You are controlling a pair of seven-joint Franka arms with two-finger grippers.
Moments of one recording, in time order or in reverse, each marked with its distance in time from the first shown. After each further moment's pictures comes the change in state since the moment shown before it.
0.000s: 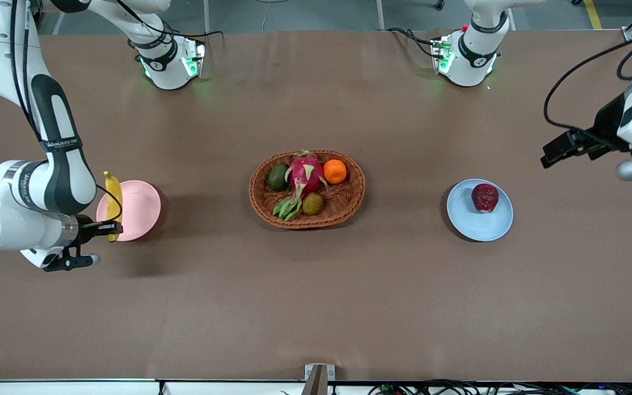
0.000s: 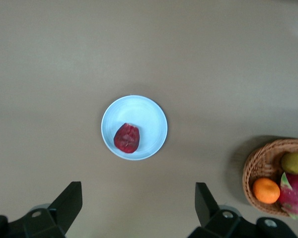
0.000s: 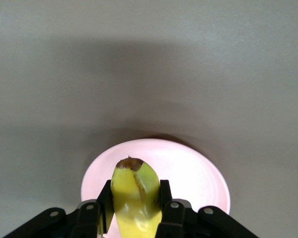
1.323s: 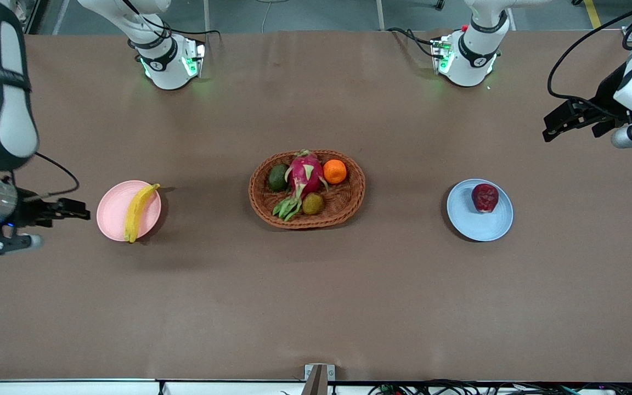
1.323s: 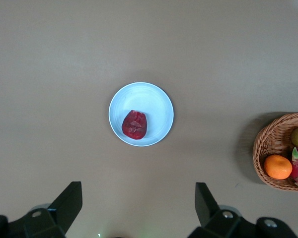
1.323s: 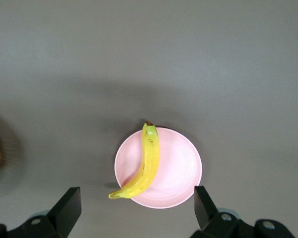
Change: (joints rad) left arm -0.058 -0.081 0.060 -0.072 0.000 -0.023 0.081; right arm -0.005 -0.264 0.019 0.142 0.000 -0.246 0.009
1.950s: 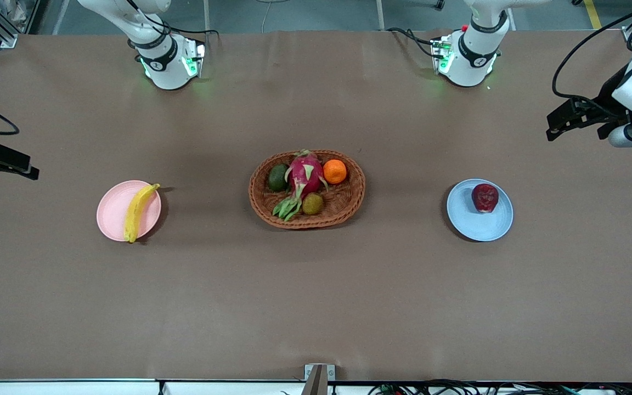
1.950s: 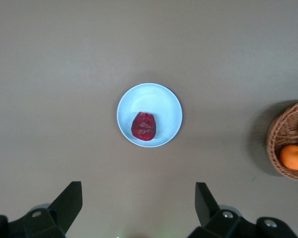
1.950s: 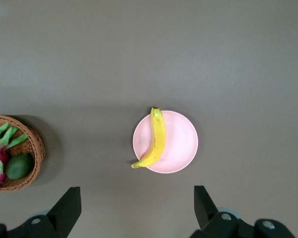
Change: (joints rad) left arm 0.001 0.000 0.001 -0.003 0.038 -0.001 0.105; right arm 0.000 -0.082 0.004 0.252 -0.001 -0.284 0.141
